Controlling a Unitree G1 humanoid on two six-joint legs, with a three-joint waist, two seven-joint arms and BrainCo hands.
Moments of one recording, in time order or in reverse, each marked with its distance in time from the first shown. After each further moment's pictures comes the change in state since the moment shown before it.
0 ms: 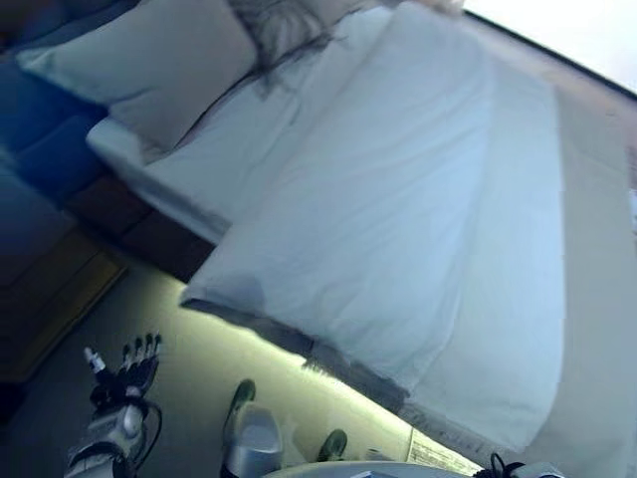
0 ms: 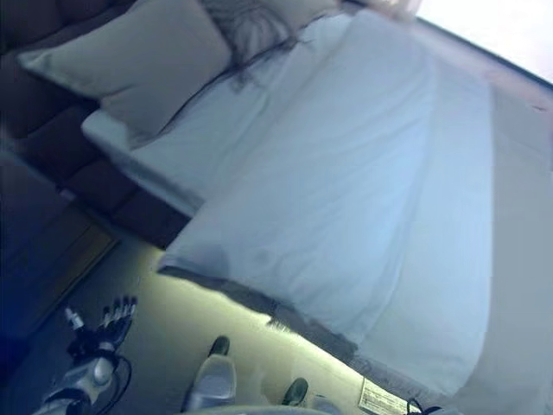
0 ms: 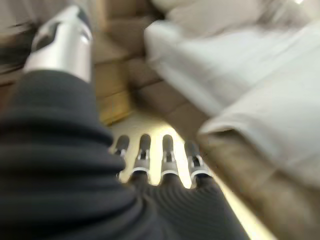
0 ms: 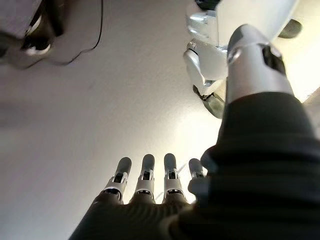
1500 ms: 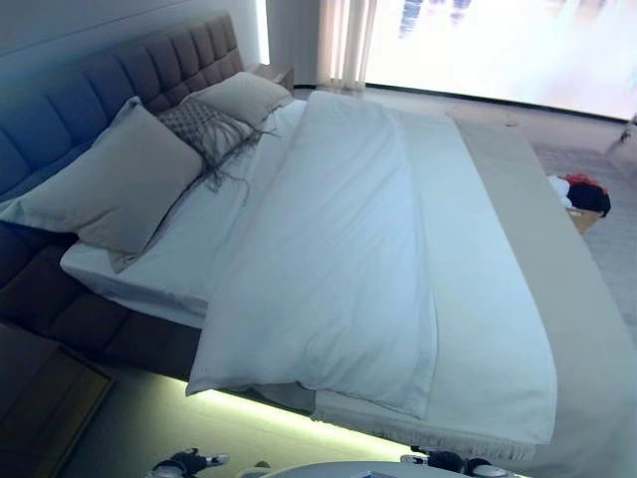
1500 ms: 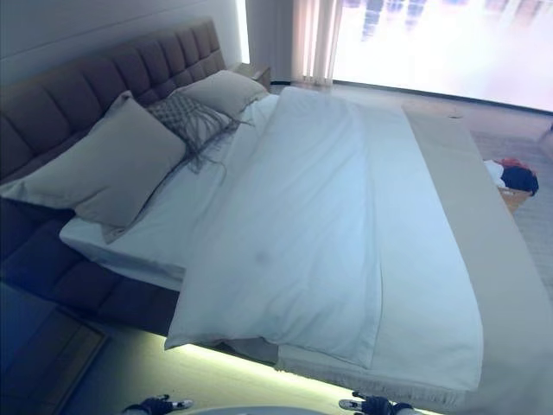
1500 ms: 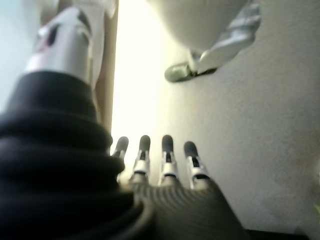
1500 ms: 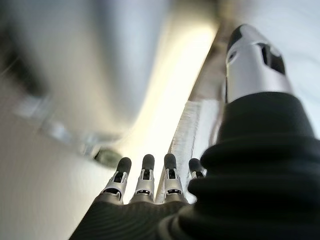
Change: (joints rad) left arm 0.055 -0.236 -0.755 0.022 1.523 -0.305 0.346; right arm 0.077 0.175 -0.048 0.029 0.345 -0.248 -0.156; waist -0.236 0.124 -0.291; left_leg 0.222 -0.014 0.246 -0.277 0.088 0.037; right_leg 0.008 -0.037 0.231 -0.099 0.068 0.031
